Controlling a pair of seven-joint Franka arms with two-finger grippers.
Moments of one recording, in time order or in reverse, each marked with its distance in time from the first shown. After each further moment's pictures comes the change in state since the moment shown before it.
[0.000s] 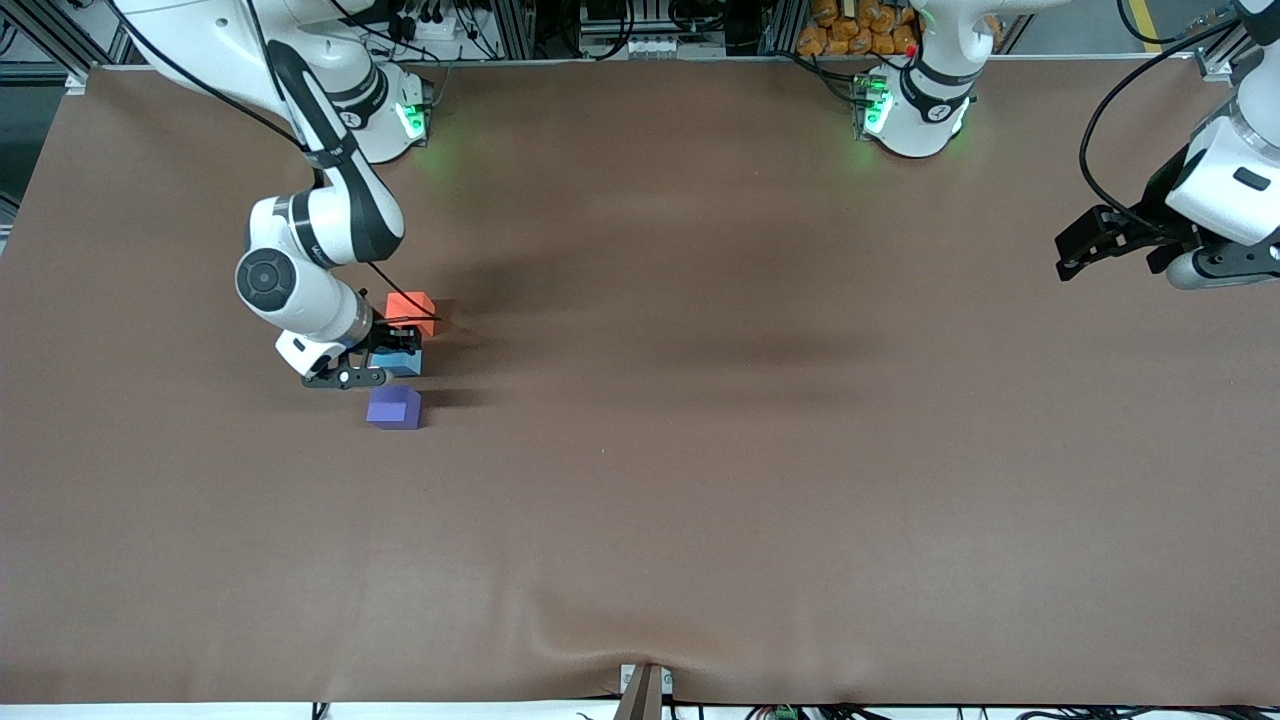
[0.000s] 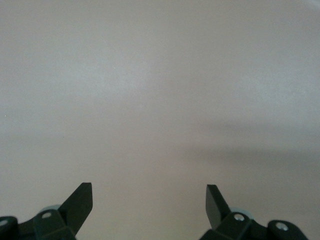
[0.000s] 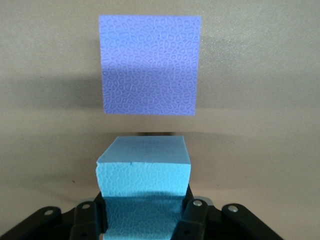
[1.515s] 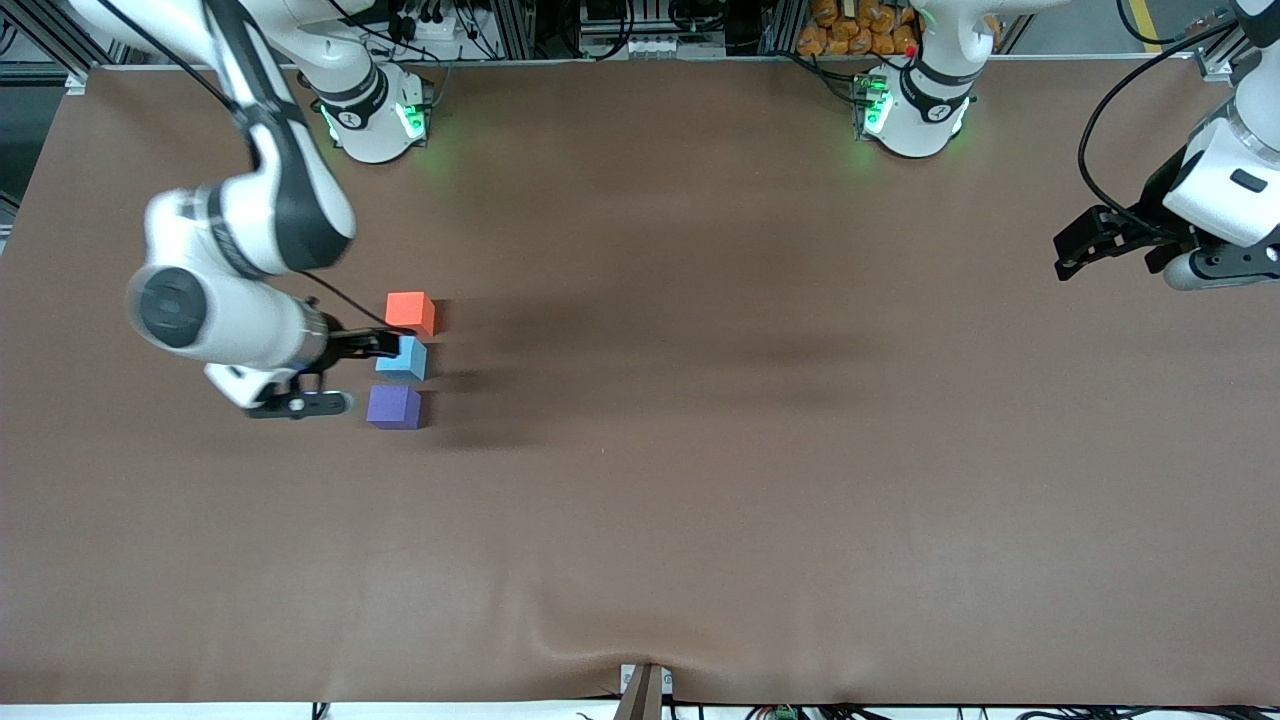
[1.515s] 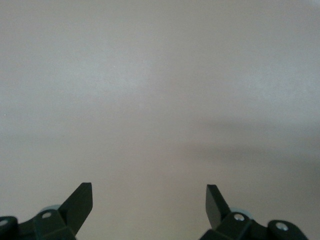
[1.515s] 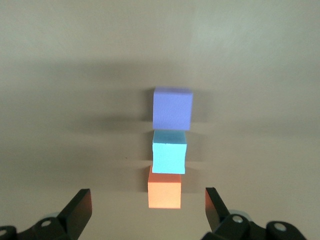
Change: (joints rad) left arm 0.000 0.001 -0.001 -0.002 0.000 -0.004 0.001; right arm -0.023 -0.013 -0.002 0.609 -0.001 -0.693 0.003
